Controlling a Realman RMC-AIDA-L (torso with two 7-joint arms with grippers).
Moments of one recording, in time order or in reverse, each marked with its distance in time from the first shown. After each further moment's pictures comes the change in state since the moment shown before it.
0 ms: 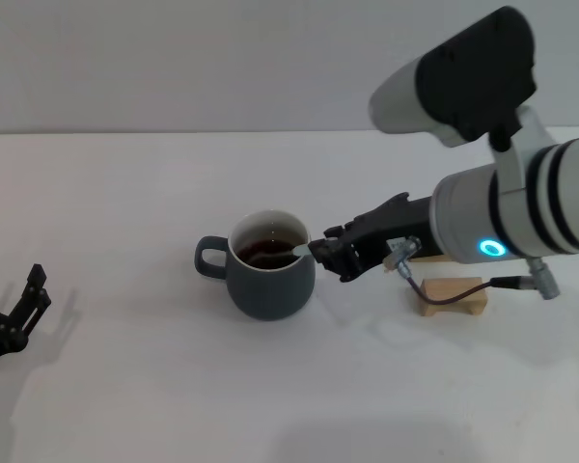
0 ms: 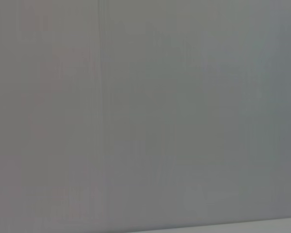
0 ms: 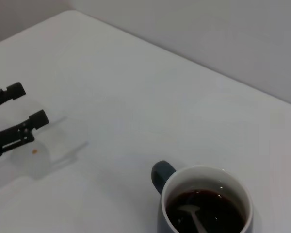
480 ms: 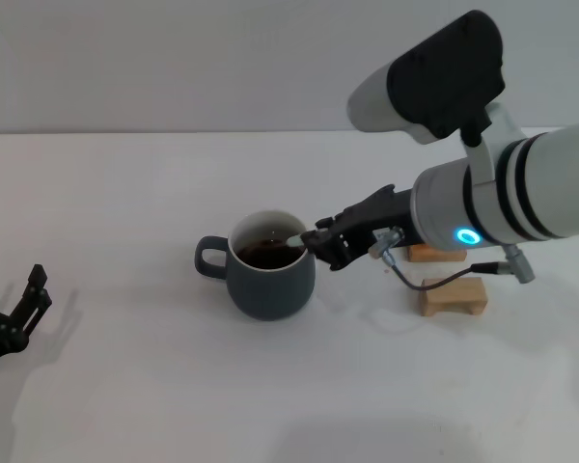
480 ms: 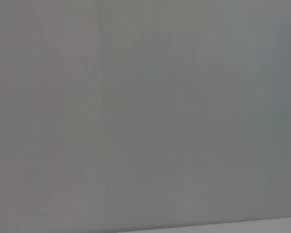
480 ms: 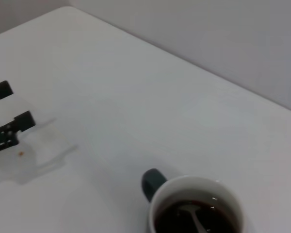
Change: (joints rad) left arm 0.000 0.000 0.000 -0.002 0.000 -0.003 0.000; right arm 0.062 0.000 0.006 -0.126 0.006 -0.080 -0.043
